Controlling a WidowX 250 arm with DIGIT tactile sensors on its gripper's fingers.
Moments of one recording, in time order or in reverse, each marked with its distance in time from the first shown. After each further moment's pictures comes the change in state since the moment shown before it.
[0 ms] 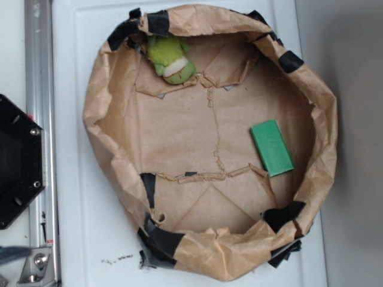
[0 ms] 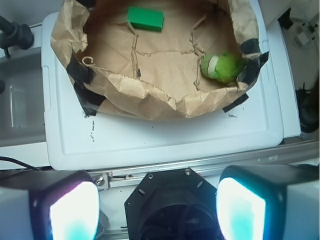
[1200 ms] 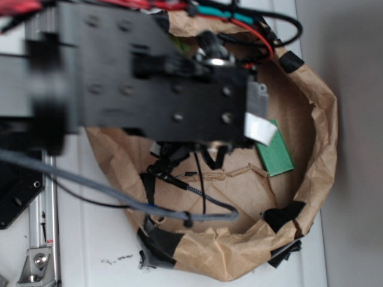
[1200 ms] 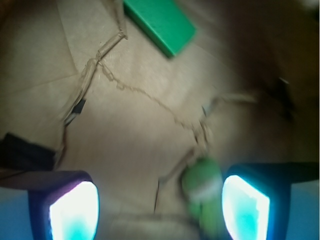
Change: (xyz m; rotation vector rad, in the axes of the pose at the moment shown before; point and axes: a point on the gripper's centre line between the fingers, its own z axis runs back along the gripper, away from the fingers) arm 0.125 0.028 -0.165 0.160 0.191 -0.660
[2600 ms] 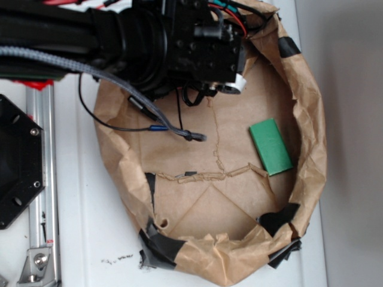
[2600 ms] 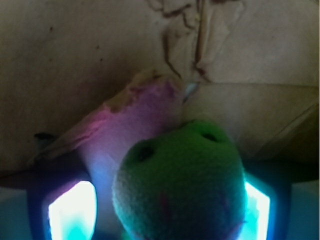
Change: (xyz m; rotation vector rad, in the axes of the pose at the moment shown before) arm -0.060 0.052 -0.079 0.039 0.239 -0.163
